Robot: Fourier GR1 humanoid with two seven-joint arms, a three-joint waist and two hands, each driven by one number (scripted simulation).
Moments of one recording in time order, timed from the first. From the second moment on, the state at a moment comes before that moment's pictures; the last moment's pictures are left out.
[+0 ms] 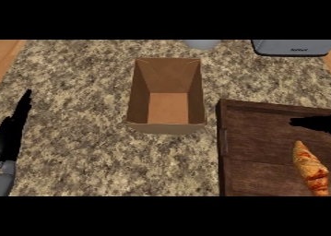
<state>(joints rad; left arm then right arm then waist) -0.11 0.50 -0.02 -1.30 -0.05 0.24 0.06 -0.40 -0.97 0.47 -1.03 0.57 0.55 -0.57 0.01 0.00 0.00</state>
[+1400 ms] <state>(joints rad) -0.09 0.44 0.06 -1.32 -0.13 0.19 0.05 -0.23 -0.94 0.43 -1.31 0.60 0.63 -0.46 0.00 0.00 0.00</state>
